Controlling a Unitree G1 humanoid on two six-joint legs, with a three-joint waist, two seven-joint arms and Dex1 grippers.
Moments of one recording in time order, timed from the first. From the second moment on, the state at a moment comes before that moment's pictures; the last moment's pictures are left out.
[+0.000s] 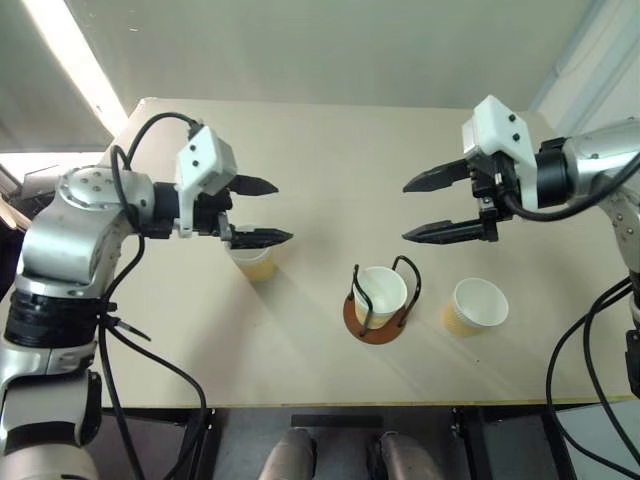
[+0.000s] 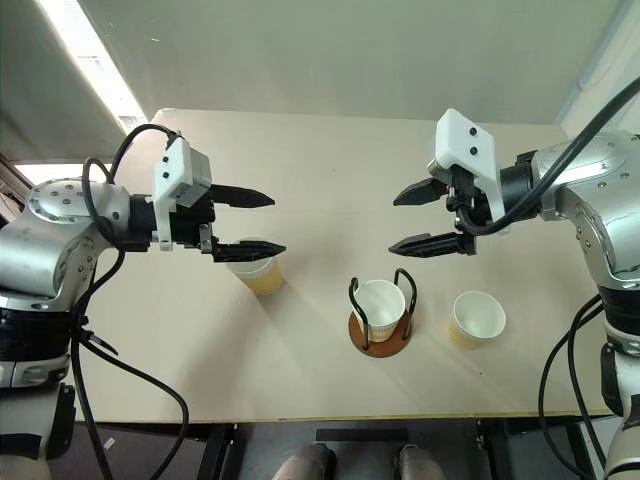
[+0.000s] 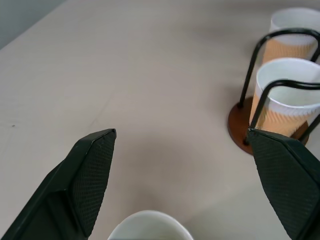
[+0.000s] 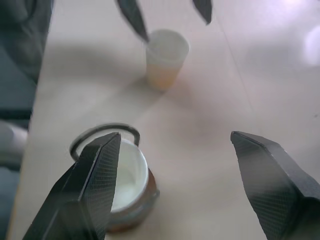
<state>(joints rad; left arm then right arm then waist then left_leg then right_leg) -0.76 0.94 -0.02 -0.14 -0.44 0.66 -1.19 -1.02 -0.88 0.12 -0.25 0.49 0.94 1.26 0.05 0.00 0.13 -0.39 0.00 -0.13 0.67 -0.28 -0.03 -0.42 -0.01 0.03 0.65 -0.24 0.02</state>
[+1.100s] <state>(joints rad) -0.65 1.00 -0.29 -0.07 0.00 0.42 -1.19 -1.05 -0.87 0.06 -0.16 0.64 0.98 1.24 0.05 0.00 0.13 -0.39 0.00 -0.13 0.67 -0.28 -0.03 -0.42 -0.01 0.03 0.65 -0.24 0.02</state>
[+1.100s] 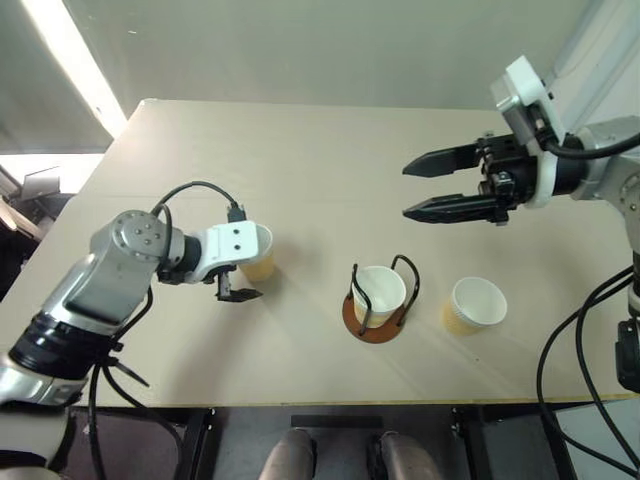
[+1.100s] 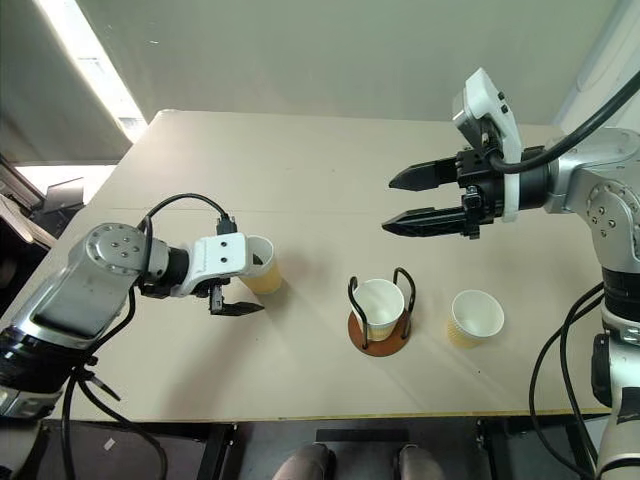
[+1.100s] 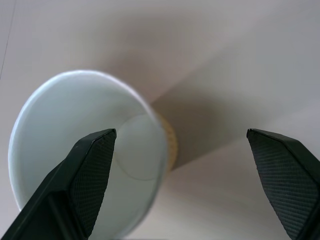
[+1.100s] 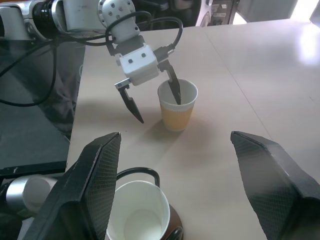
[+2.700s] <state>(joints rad) -1.23 0.58 -0.44 0.07 -0.40 0.59 -1.57 -0.69 -1.19 -0.14 -0.35 0.76 0.89 1.32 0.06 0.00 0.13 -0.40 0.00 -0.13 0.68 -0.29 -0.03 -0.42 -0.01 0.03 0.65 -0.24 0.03</state>
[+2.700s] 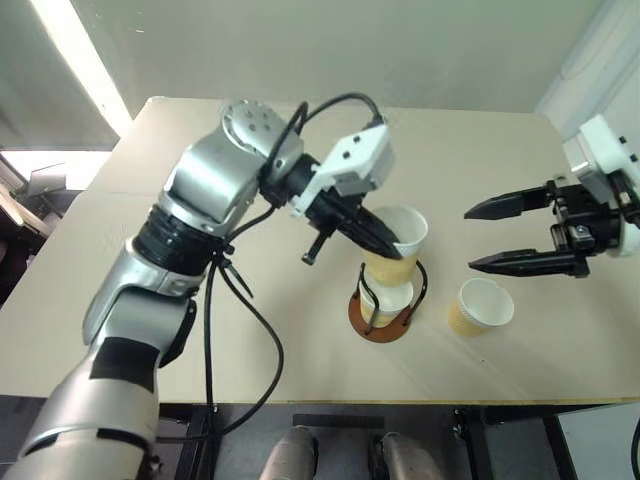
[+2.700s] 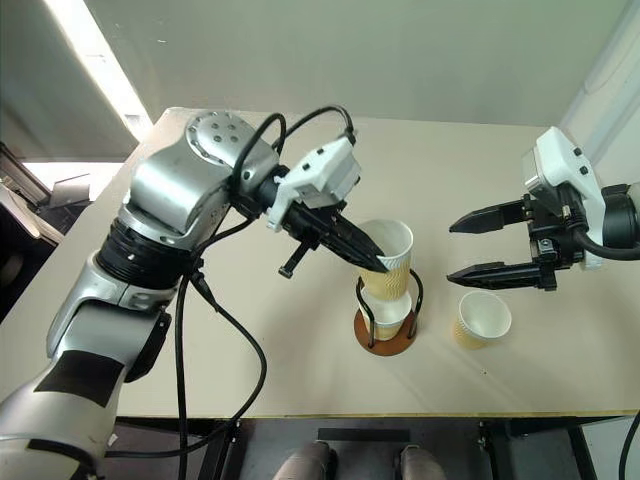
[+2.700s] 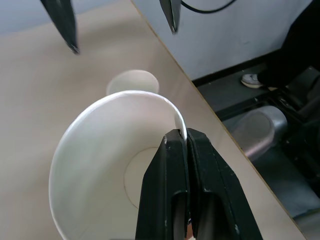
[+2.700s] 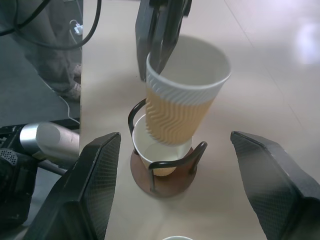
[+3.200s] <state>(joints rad) -1.14 0.54 -0.50 0.05 -0.27 0.45 -1.56 -0.67 -1.19 -0.14 -0.36 0.76 0.89 1.28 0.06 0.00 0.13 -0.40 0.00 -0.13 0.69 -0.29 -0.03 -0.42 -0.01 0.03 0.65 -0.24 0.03</state>
